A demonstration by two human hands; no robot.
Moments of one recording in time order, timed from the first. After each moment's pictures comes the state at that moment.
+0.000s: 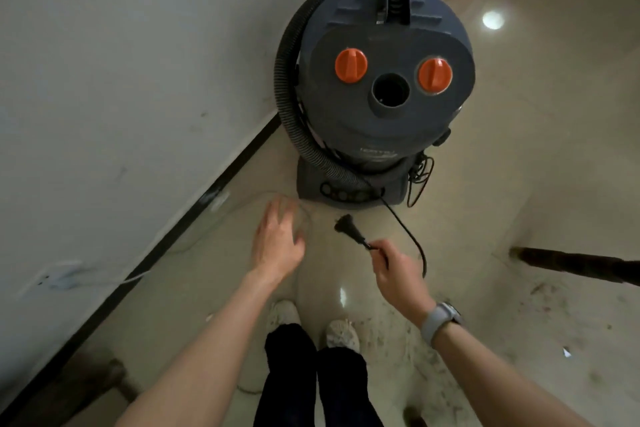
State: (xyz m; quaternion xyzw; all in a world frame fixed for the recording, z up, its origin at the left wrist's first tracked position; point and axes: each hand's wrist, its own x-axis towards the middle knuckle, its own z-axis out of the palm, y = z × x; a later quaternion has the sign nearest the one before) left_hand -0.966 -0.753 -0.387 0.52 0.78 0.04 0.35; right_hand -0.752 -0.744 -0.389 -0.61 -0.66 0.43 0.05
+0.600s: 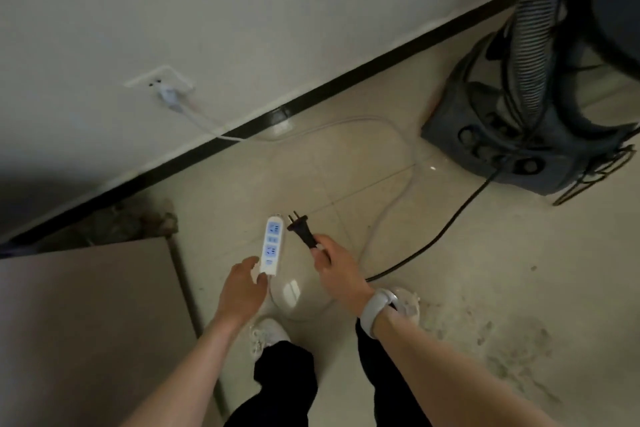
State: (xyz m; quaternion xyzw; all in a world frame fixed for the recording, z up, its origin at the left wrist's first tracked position) left_hand -1.050 -1.106 -0.546 0.08 0.89 0.10 0.43; right_hand -0.937 -0.962 -0.550 -0.40 -0.64 0.64 -0.11
